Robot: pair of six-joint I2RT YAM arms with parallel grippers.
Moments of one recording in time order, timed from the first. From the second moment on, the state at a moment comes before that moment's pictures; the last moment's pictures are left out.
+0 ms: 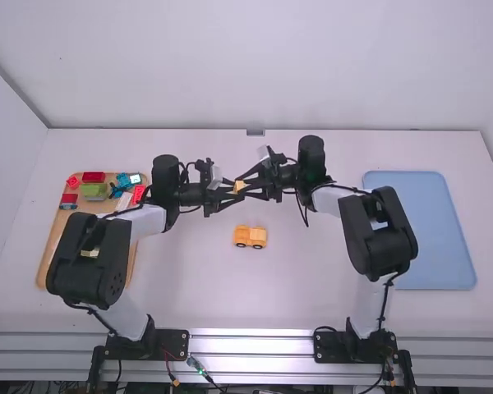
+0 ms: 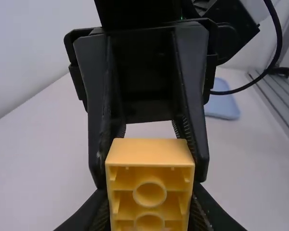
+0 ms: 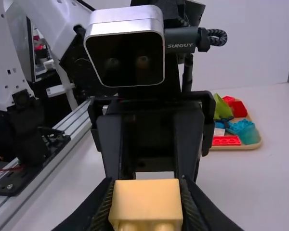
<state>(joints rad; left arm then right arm) -0.12 1.73 0.78 0.55 1.22 0.31 0.32 2.02 1.10 0.75 -1.51 -0.04</state>
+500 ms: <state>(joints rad) -0.12 1.73 0.79 0.56 1.22 0.31 0.32 2.02 1.10 0.75 -1.52 -0.03</state>
